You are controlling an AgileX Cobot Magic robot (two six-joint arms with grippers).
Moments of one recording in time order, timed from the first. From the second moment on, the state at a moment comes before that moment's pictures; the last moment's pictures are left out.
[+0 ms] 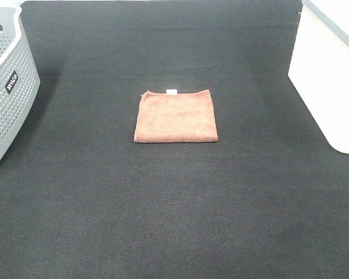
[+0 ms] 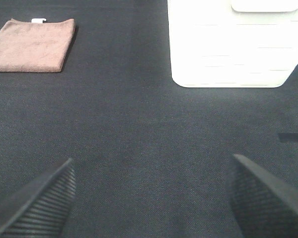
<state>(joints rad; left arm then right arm) 0.01 0.00 -0.51 -0.06 1.05 0.05 0.02 -0.01 -0.50 -0.01 1.07 -0.04</state>
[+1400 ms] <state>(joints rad) 0.01 0.00 -0.51 -0.06 1.05 0.05 0.02 -0.01 -0.50 -0.01 1.07 -0.04</state>
